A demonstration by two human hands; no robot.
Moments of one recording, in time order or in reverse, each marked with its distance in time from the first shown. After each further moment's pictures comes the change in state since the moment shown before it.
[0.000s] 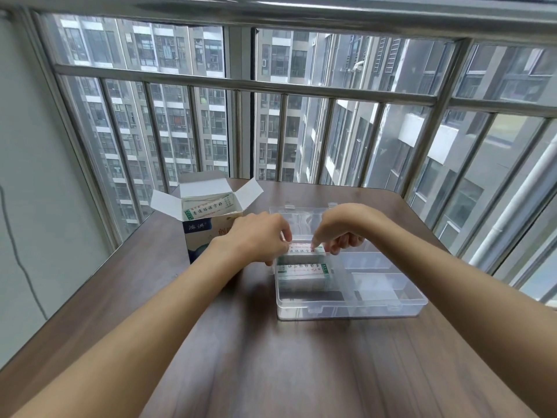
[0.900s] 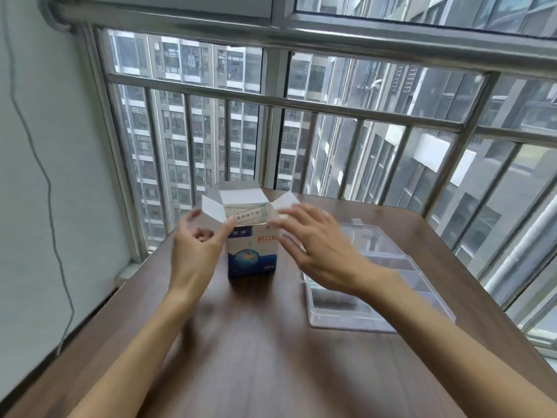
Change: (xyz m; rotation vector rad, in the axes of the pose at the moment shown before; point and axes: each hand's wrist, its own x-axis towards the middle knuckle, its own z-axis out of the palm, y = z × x) left_hand -0.086 -0.074 0.008 -1.103 0.833 -0.420; right_hand -0.028 -0.044 0.056 -0.074 0.893 -0.815
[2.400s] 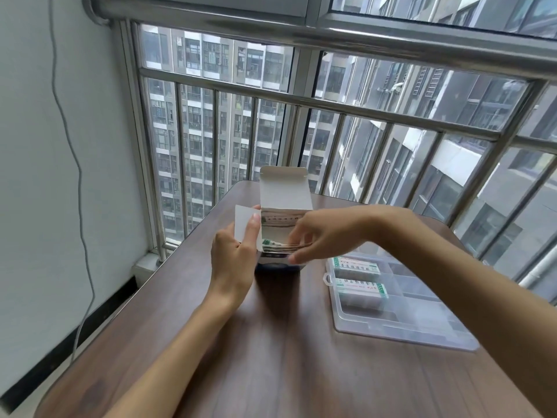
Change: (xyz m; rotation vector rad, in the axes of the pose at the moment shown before) left_hand -0.004 -0.011 0.007 -0.164 -0.066 0.145; right_hand 0.060 -0.025 -0.039 0.017 -0.732 -0.033
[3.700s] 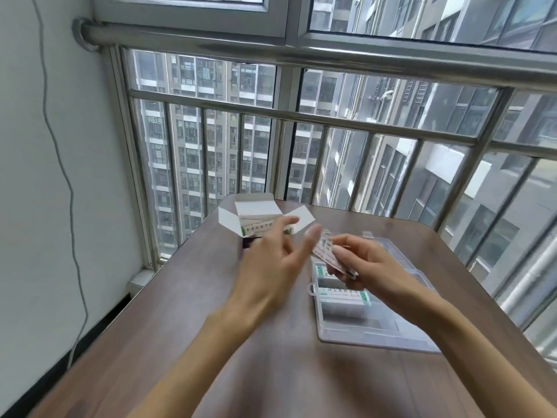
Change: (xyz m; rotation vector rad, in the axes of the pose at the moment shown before) left_hand -0.022 0.051 0.038 0.448 -0.338 0.156; right_hand -0.059 0.041 0.073 1.188 0.602 0.040
